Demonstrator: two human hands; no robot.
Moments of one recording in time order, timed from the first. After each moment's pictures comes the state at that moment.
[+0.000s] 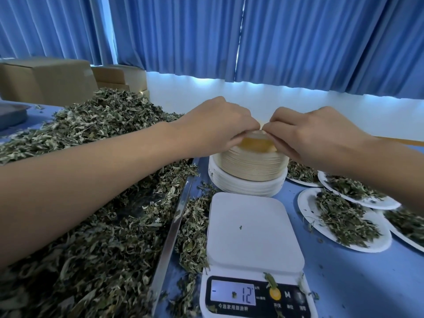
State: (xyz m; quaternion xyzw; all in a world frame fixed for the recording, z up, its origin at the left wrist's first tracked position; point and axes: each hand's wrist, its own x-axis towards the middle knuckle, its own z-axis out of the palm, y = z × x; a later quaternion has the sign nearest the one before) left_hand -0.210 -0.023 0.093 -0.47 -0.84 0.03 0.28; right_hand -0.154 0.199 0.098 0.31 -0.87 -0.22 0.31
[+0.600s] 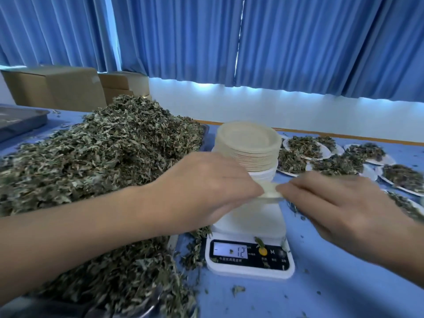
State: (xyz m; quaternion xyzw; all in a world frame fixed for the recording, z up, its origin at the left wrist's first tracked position) left_hand -0.063 -0.067 0.063 -0.59 -0.73 -0.09 0.33; right_hand -0.008 0.203 0.055 0.39 -0.84 -0.15 0.36
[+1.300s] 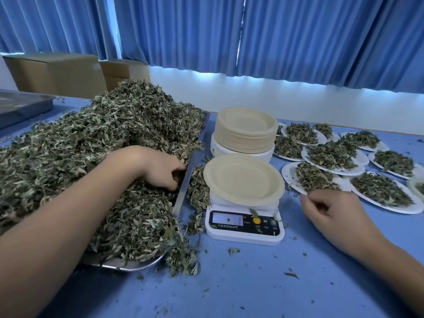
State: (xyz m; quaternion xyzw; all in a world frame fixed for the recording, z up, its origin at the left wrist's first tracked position) left_hand -0.117 -0.113 0.050 -0.22 -0.95 0.06 -0.22; right_hand 0.003 0.233 -0.022 0.08 -0.95 0.20 0.22
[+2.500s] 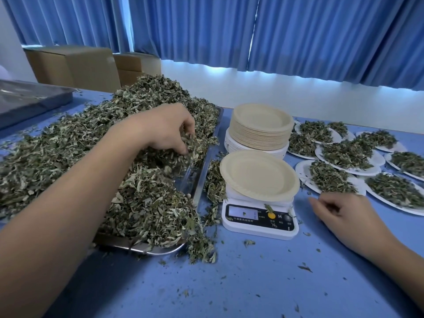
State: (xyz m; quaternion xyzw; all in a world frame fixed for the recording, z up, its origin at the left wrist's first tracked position) left_hand -0.108 -0.137 0.093 -0.18 -0.98 -0.12 0.02; right_hand 0.004 0.235 -0.028 0.06 -0.97 0.18 0.17
